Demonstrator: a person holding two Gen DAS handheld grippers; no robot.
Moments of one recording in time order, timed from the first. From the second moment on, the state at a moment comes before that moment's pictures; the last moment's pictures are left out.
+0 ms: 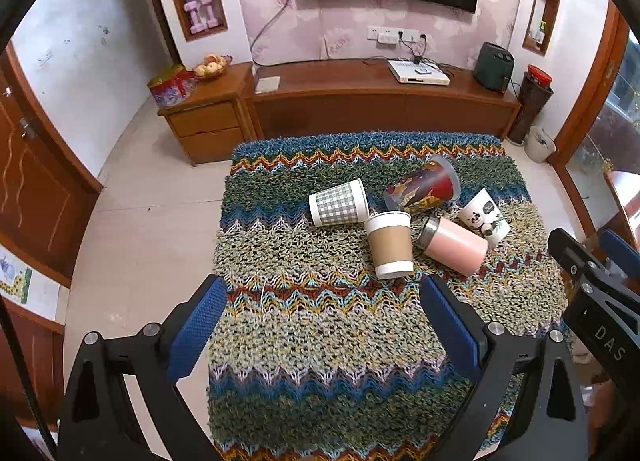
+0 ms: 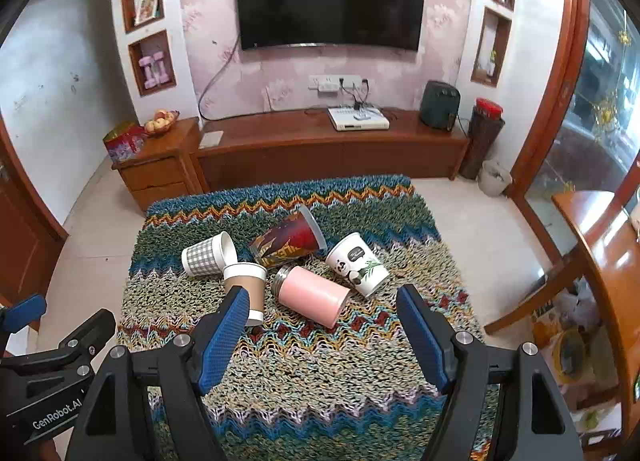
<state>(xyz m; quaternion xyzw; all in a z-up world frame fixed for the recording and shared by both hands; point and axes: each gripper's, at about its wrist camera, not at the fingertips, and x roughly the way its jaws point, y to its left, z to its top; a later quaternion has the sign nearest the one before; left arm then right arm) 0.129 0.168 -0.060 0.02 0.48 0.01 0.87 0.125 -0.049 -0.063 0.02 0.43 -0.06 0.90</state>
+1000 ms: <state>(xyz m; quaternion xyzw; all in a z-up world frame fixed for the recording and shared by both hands) 0.274 0.183 -0.202 0.29 0.39 -0.25 0.84 0.222 -0.041 -0.167 0.10 0.45 -0.11 0.88</state>
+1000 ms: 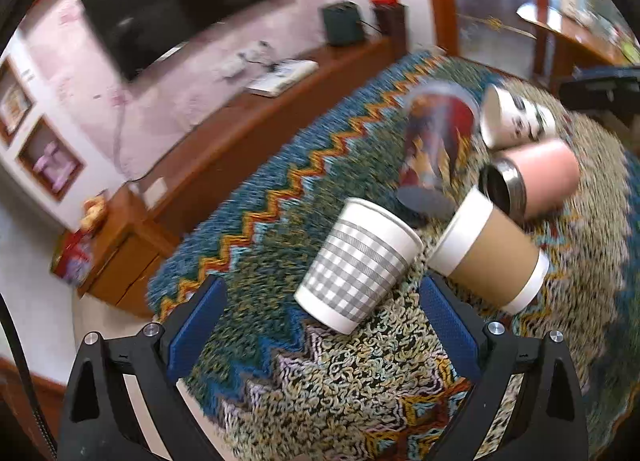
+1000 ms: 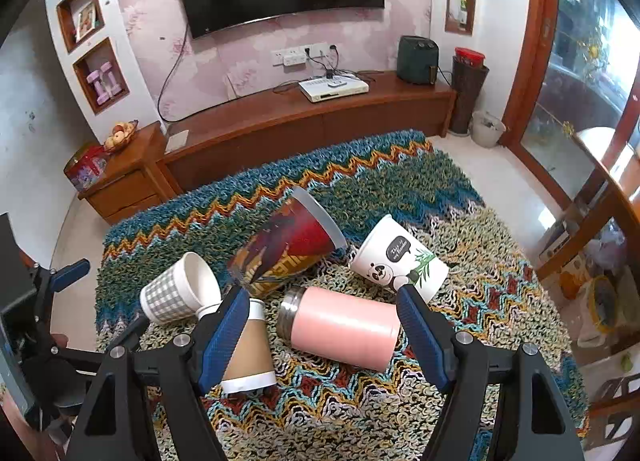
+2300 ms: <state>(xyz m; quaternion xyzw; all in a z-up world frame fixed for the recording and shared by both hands) 0.306 0.134 -0.256 0.39 0.46 -0.33 0.72 0.228 -0.040 -0.214 0.14 0.47 -0.10 0.87</state>
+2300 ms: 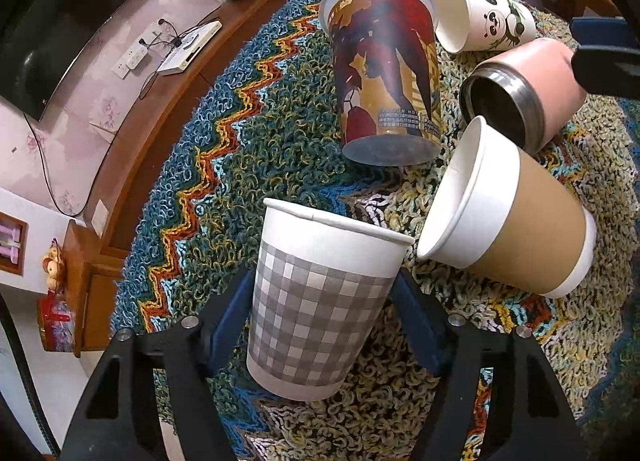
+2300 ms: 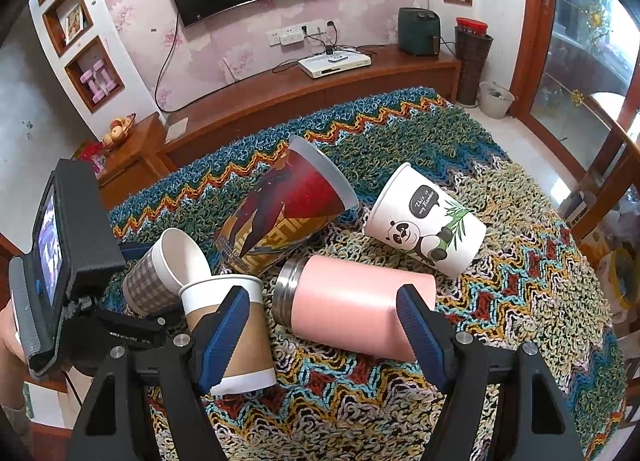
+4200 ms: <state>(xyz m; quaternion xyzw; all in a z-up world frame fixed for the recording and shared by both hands) 0.082 0.067 -0.229 -0.06 0.47 -0.05 0.88 0.120 -0.120 -0.220 0.05 0.51 0.02 0.86</state>
